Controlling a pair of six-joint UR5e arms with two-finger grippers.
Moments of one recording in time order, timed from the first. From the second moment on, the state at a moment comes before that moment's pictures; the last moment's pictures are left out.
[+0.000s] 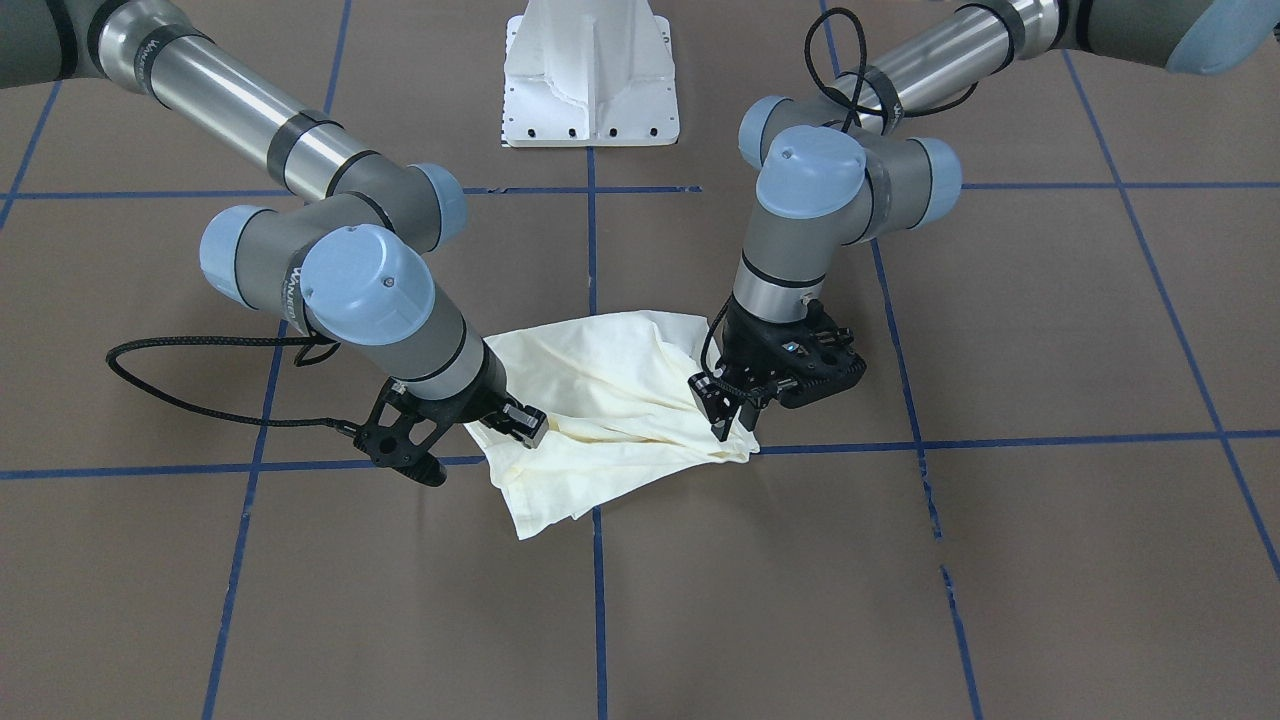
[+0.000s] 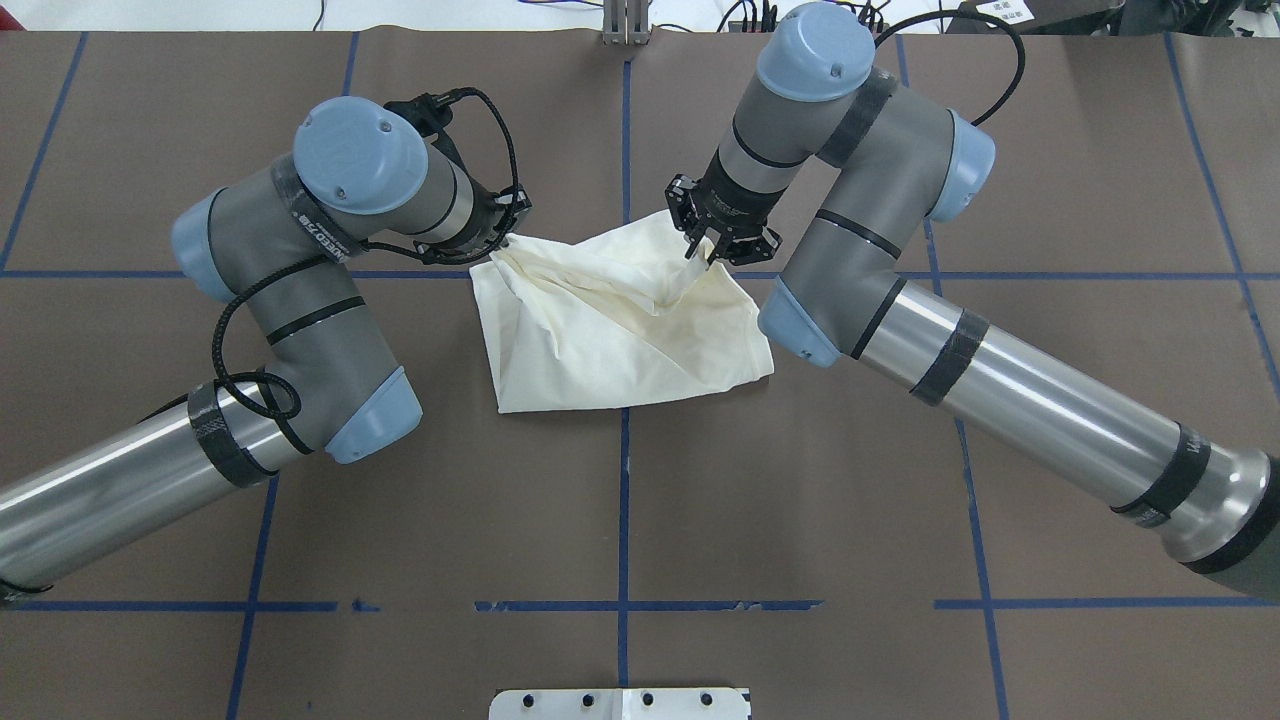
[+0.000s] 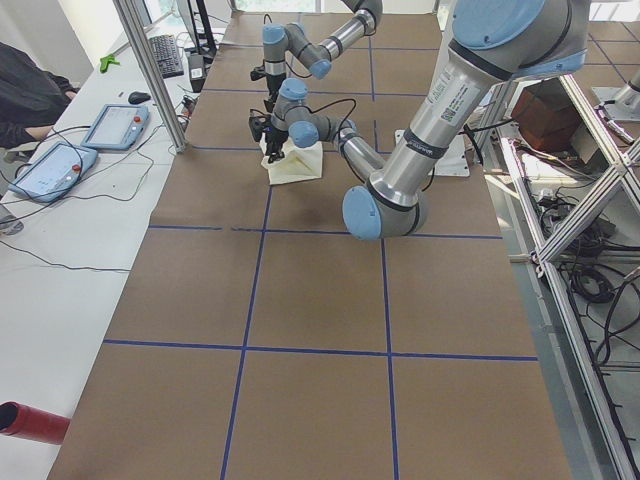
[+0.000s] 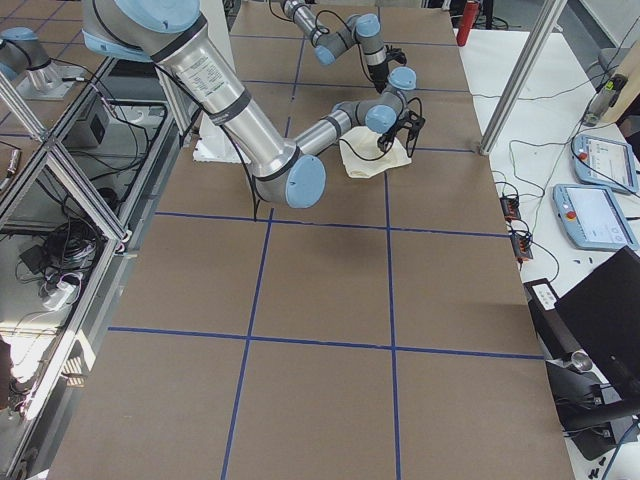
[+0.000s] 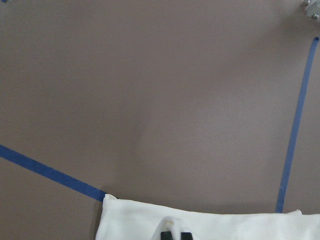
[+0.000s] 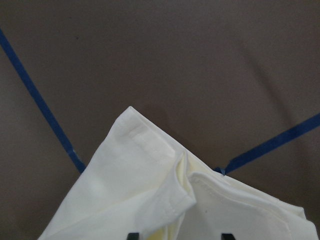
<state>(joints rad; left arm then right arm) -0.69 -2.26 -1.48 -1.91 -1.74 -1.55 0.78 -0.75 1.26 -1.26 2.17 1.63</state>
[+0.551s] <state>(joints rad) -0.74 -2.26 -1.47 -1.91 -1.79 -1.45 0.79 -0.75 1.33 -1.28 2.18 1.64</state>
